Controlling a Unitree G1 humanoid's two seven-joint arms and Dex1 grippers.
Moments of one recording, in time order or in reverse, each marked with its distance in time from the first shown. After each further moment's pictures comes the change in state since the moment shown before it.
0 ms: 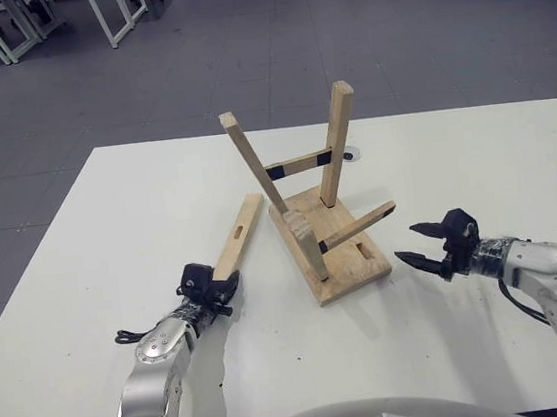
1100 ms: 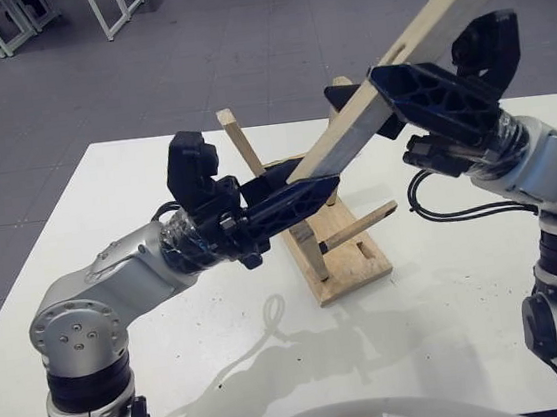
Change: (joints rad) left arm -0.492 0.227 0.072 -0.472 -1.361 0.450 -0.015; right arm -0.613 0.137 -0.126 -0.052 1.541 0.579 -0.470
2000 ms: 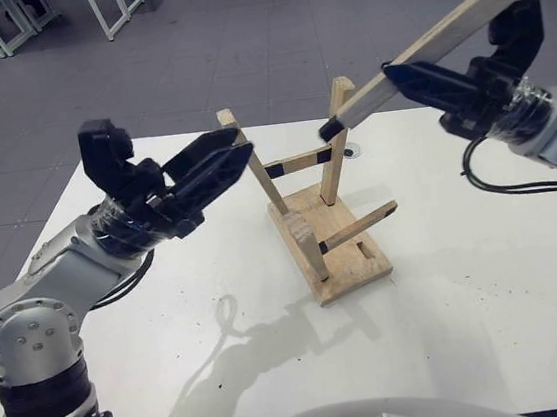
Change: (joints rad) left arm 0.120 0.107 0.173 0.178 0.230 -0.121 -0.154; right arm -0.030 -0.187 -0.061 0.187 -0.612 -0.102 0.337
